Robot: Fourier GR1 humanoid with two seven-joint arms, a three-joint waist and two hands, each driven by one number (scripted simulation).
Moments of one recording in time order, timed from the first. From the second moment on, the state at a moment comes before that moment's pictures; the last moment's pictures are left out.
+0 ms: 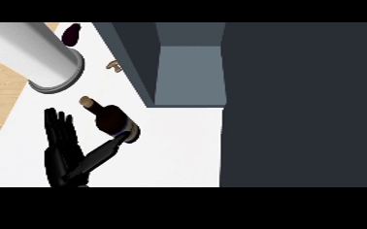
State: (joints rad) left arm 0.15 0.00 -0.10 -1.65 0.17 0.65 -0.24; right arm 0.09 -0.08 -0.04 -2.36 -0.28 0.25 0.40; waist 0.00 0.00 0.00
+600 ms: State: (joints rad) left arm 0.09 0.01 -0.03 -1.38 0.33 0.54 -0.44; right arm 0.10 -0.07 -0.04 -2.38 -0.27 0.26 0.40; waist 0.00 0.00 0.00
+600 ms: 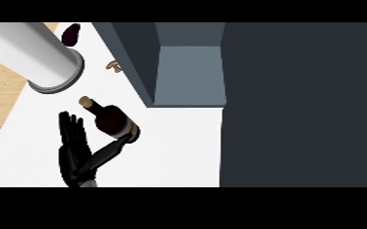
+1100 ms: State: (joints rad) left arm 0.02 0.00 -0.04 -1.16 0.42 0.50 -0.59; right arm 0.08 -0.06 -0.02 -2.38 -0.25 0.24 0.41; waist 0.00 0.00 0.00
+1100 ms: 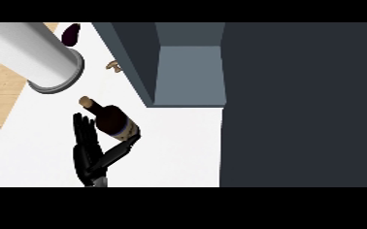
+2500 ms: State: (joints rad) left arm -0.20 0.01 0.06 -0.65 0.62 0.17 -0.91; right arm 0.10 -0.06 -0.06 -2.38 -0.25 0.29 0.39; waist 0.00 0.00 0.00
